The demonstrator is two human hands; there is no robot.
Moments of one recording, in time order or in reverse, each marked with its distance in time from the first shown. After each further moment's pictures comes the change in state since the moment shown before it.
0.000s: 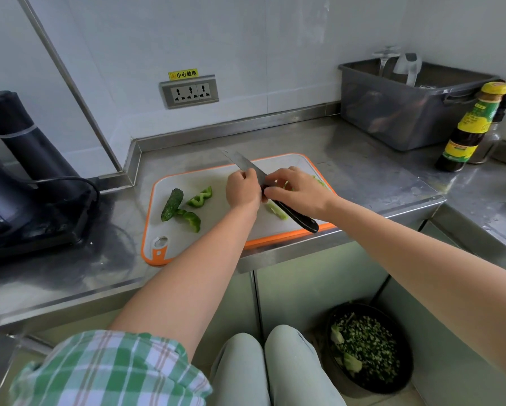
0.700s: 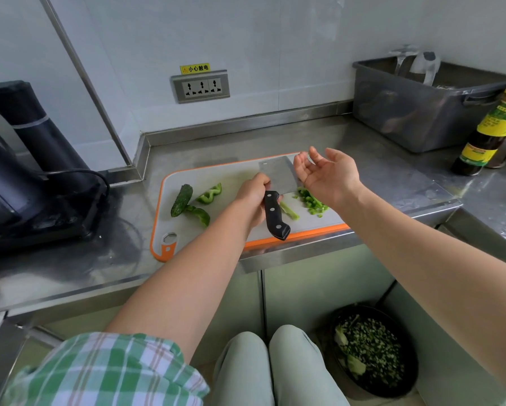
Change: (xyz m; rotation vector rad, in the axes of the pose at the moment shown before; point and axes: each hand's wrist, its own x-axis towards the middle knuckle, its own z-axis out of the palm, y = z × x) left_hand -0.005 0.000 -0.013 -0.380 -0.336 -0.415; right_hand 0.025 -0.002 -0.012 1.906 0.276 0.468
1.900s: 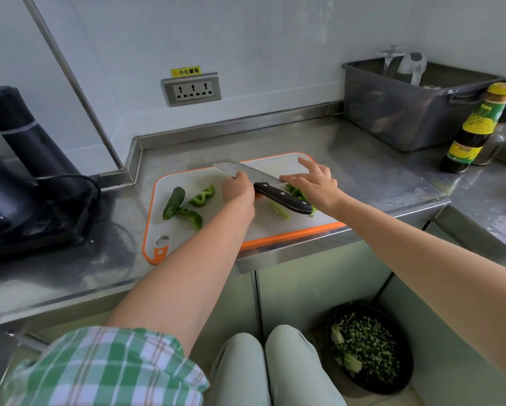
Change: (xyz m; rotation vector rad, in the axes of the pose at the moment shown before) left_hand 0.005 0.007 0.004 -0.015 0.349 0.149; right_hand 0.005 -0.003 -0.039 -1.956 -0.079 -0.406
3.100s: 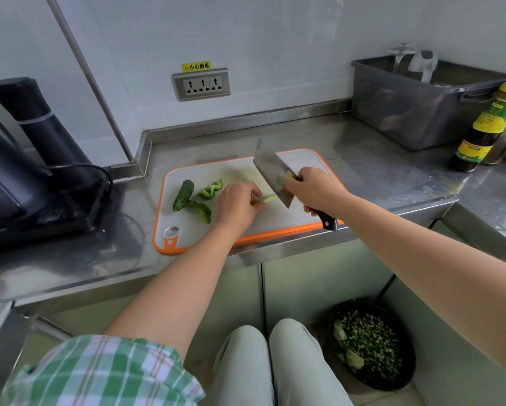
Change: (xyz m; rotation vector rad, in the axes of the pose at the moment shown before) left_hand 0.020 -0.035 -0.059 1.089 -0.224 0.867; right_hand -0.020 -0.047 0.003 0.020 -0.051 0.173
